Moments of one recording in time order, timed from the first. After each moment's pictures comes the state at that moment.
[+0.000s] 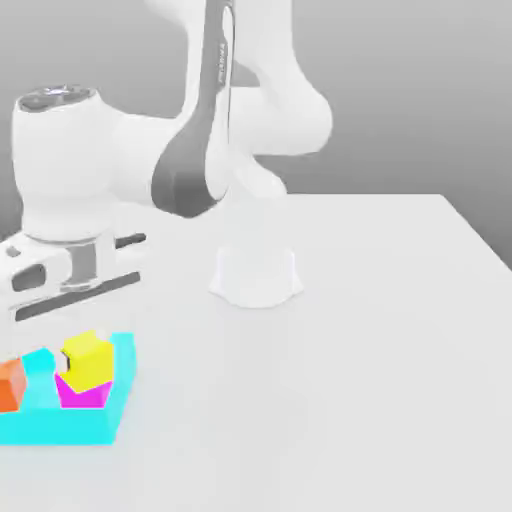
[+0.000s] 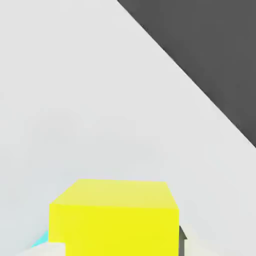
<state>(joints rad) -0.17 -0.06 -0.34 -2.58 -0.10 2.62 -0.57</state>
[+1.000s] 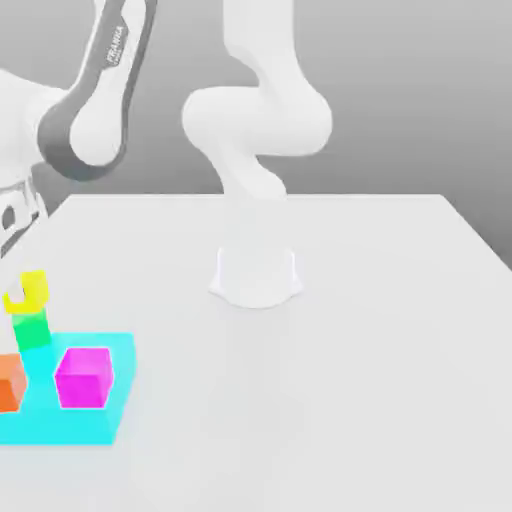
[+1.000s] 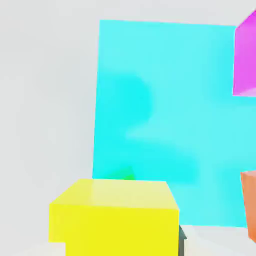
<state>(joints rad) -0.21 -0.03 -0.70 -2.66 -0.02 2.63 -1.72</state>
